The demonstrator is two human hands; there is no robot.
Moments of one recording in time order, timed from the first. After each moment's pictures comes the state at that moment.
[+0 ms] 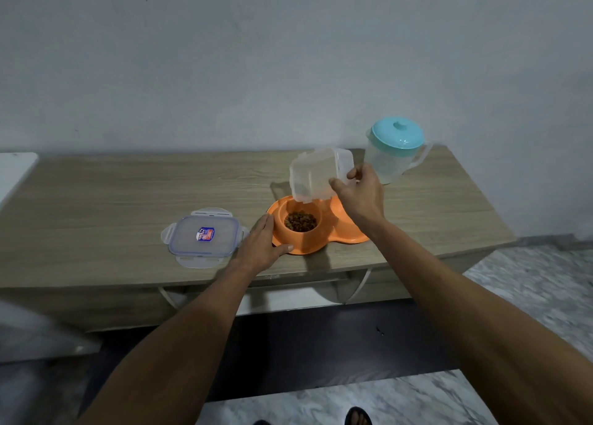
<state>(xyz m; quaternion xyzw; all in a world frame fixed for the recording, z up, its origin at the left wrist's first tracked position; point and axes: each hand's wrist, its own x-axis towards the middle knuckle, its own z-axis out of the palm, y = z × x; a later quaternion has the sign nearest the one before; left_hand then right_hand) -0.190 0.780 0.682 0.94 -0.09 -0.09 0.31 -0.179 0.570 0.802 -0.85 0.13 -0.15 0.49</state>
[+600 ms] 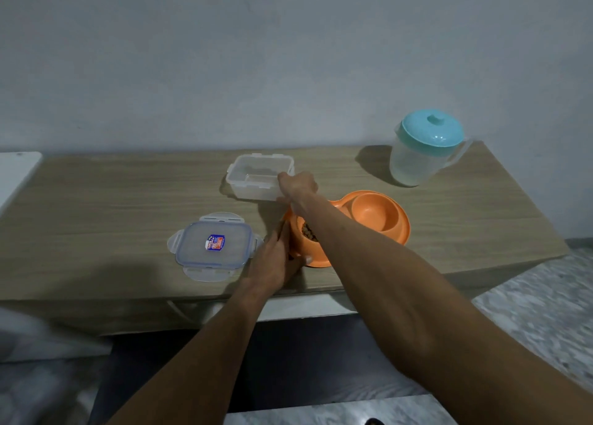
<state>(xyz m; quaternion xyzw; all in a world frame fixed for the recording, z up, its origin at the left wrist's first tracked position) -0.185 0.783 0.664 0.94 -0.08 -0.09 0.32 -0.069 0.708 0.740 -0.73 0.27 0.07 0.62</state>
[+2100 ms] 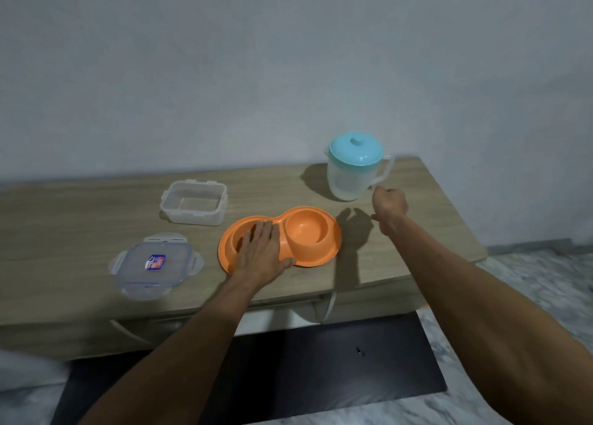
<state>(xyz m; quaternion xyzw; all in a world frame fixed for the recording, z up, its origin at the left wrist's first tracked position) -0.181 0.666 0.730 0.99 -0.12 -0.09 0.07 -0.111 0.408 0.774 -0.74 0.39 -0.07 0.54</state>
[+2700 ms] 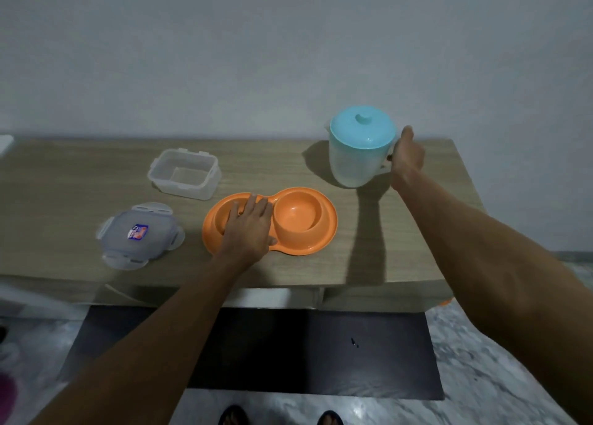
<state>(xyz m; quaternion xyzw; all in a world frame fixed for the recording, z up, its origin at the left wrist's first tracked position) -0.160 0.640 0.722 0.99 -0.08 -0.08 -0.04 -0.015 0.360 0.769 -0.70 0.34 -0.08 0.62</state>
